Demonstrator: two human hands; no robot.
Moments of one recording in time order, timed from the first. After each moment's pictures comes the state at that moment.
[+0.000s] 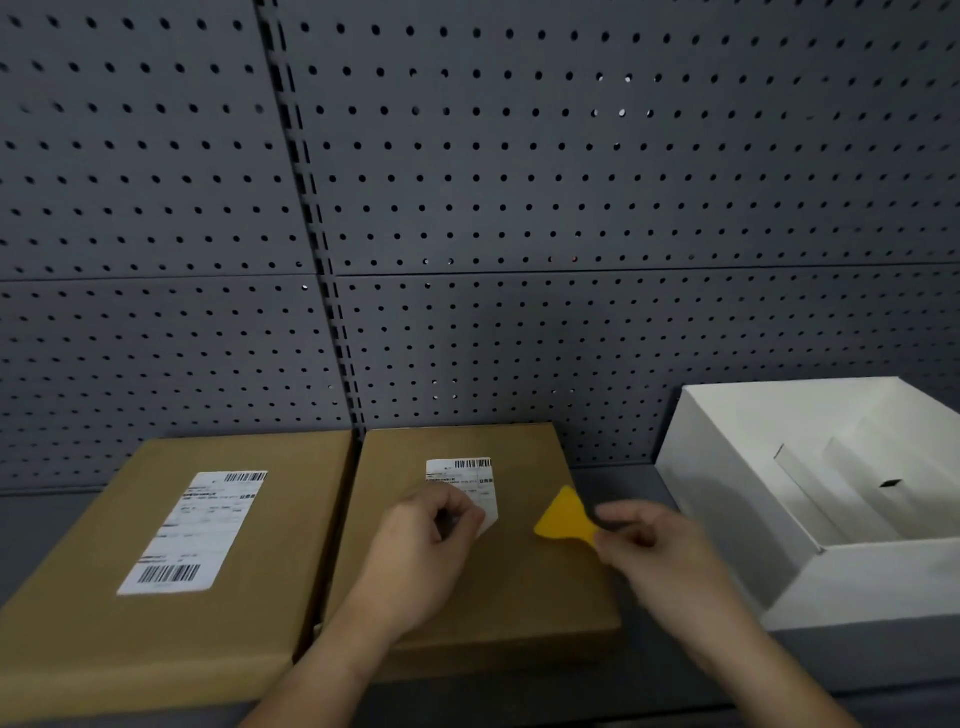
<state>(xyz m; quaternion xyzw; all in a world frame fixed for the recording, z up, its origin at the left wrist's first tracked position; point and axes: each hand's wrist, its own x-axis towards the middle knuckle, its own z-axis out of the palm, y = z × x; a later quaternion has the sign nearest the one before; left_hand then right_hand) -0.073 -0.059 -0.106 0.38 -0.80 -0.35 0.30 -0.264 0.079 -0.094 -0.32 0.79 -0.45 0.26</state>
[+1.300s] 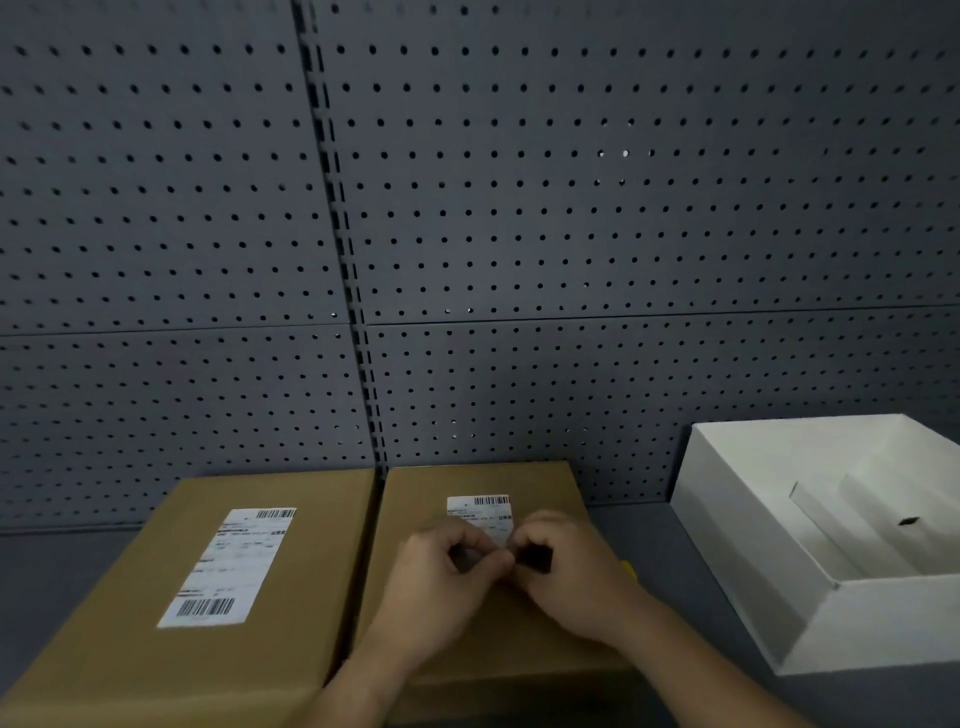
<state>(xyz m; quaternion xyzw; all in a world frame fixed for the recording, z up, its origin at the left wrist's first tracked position) -0.067 -0.060 -0.099 0.37 -0.80 -0.36 0.29 -0.234 0.013 -0.103 -0.62 0.69 -0.34 0.17</state>
